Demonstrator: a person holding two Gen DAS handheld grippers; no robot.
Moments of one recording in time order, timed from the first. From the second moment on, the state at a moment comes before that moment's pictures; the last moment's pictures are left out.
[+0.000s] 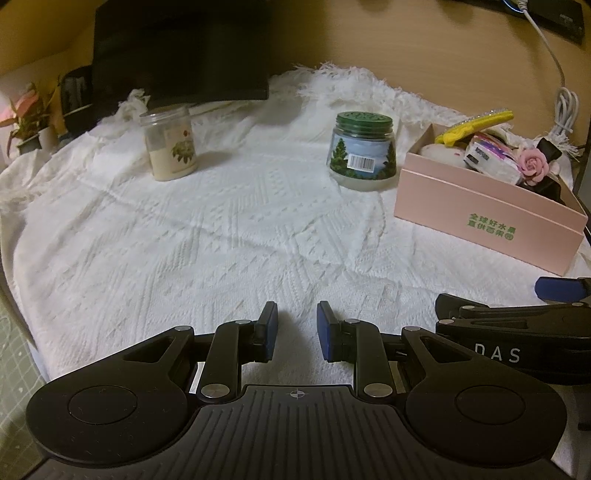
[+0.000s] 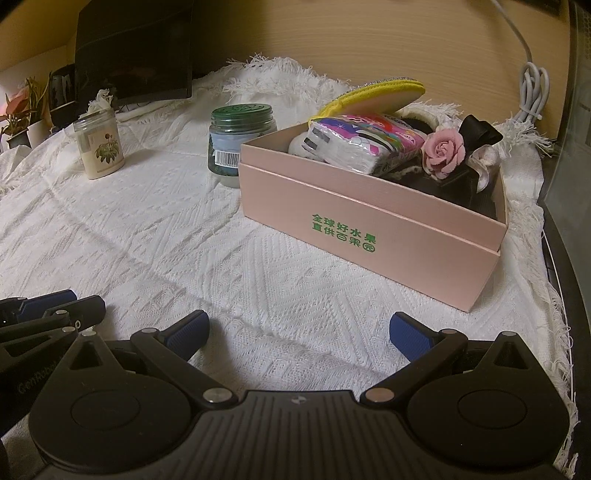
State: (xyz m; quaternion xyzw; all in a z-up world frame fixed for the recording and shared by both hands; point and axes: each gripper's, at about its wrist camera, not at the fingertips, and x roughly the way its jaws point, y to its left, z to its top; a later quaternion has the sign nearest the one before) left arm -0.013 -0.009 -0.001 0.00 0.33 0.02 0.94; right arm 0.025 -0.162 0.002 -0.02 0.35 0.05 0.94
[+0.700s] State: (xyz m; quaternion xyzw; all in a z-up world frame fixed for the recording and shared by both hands) left arm -0.011 -0.008 0.000 -0.01 0.33 0.02 0.94; right arm 0.025 -0.162 0.002 -0.02 0.35 0.05 0.94
